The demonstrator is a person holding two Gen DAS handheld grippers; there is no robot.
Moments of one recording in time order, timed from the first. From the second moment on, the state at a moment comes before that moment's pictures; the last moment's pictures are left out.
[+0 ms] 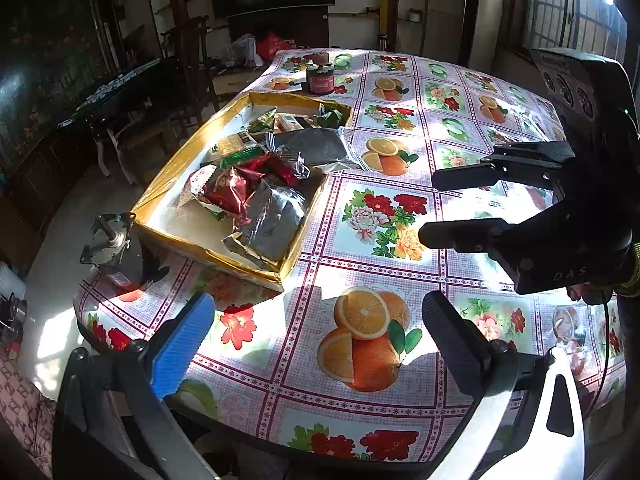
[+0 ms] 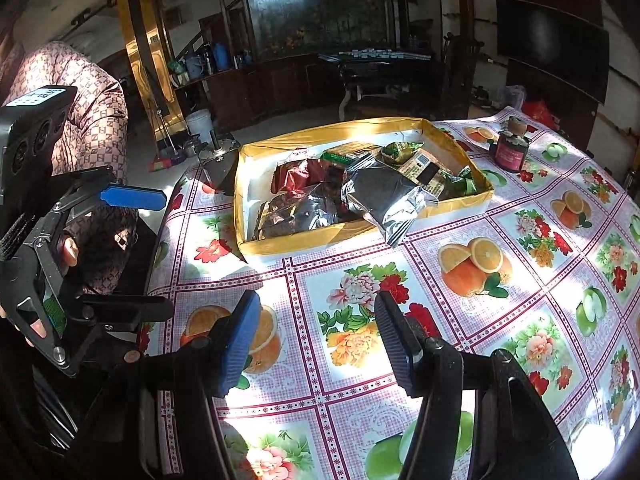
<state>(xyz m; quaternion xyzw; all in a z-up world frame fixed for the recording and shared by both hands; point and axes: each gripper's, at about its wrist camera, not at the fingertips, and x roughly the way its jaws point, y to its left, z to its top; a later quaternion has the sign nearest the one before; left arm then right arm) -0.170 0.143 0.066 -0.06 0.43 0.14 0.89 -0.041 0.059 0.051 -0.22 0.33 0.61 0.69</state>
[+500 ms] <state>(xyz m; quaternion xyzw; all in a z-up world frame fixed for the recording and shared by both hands) -0.165 0.143 0.074 -0.05 0.41 0.13 0.90 -0.039 0.077 0.046 -0.23 0.33 0.60 0.69</state>
